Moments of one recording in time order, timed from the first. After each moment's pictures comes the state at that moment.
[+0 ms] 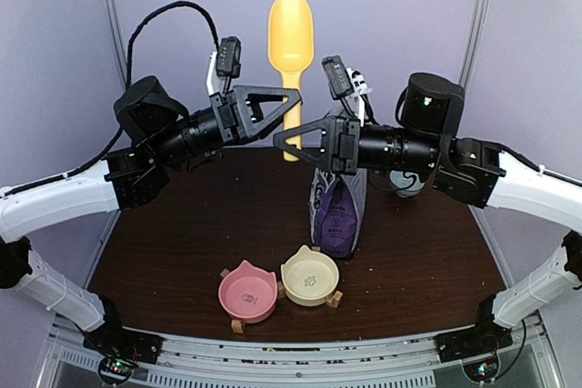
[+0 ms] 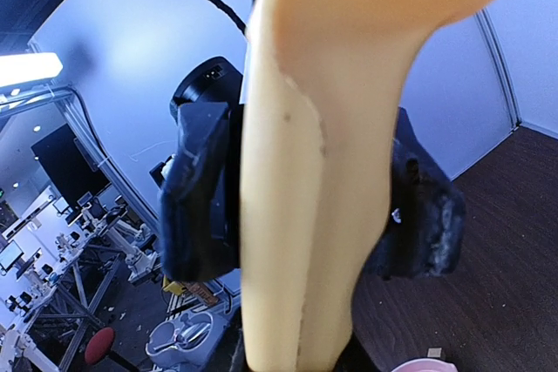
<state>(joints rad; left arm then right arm) -0.97 1.35 1.22 0.51 0.46 -0.79 1.05 1.35 1.34 0.06 -0.40 0.57</state>
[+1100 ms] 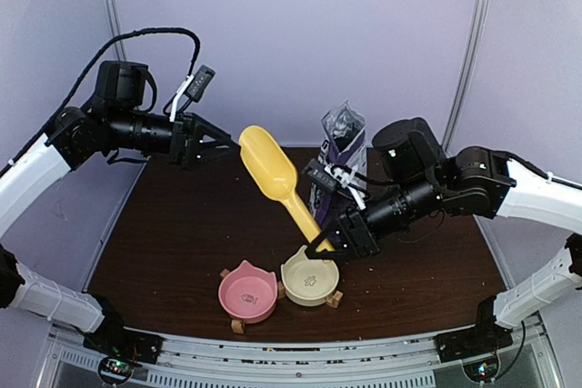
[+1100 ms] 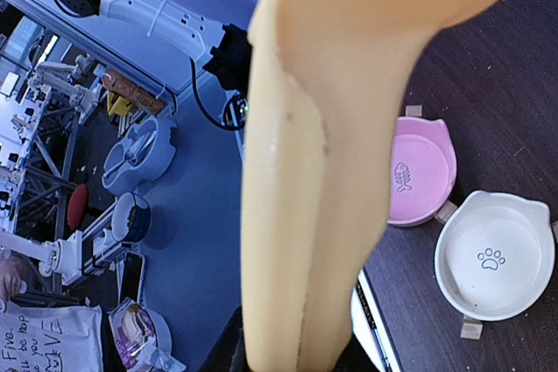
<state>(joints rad) -0.66 1.23 1.44 -0.62 0.62 -0.13 1.13 1.30 1.31 -0.62 -0.44 0.37</state>
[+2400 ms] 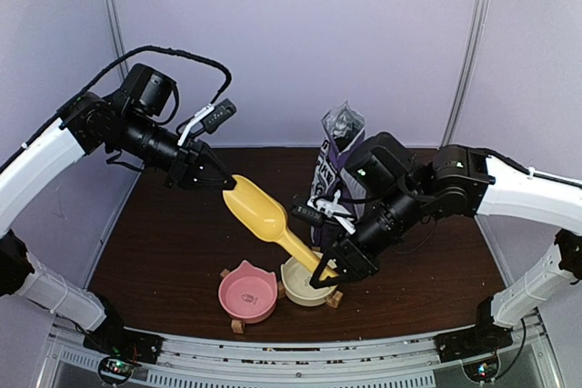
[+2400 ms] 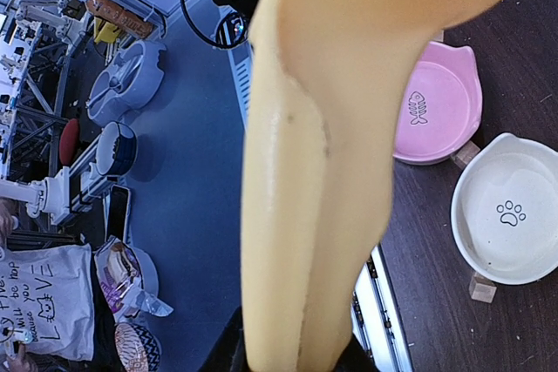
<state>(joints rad) -0.70 1.34 1.57 -1.02 0.72 0.18 1.17 1.41 1.39 -0.85 -0.50 0.24</state>
